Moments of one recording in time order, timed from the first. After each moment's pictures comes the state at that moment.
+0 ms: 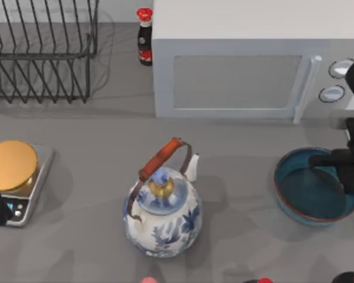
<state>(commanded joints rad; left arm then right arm) 0.00 0.00 0.00 0.00 0.00 0.00 0.18 1.84 1.10 -0.82 0.00 0.19</state>
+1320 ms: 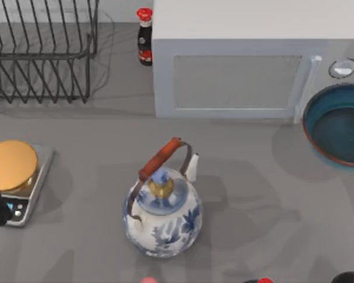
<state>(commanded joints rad) 0.00 0.00 0.00 0.00 0.00 0.00 0.09 1.67 1.47 -1.29 -0.04 0.18</state>
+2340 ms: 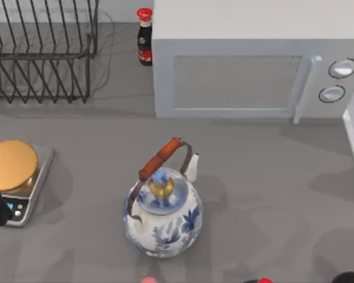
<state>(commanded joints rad) 0.00 0.00 0.00 0.00 0.00 0.00 -0.52 1.52 0.68 0.51 -0.43 0.05</state>
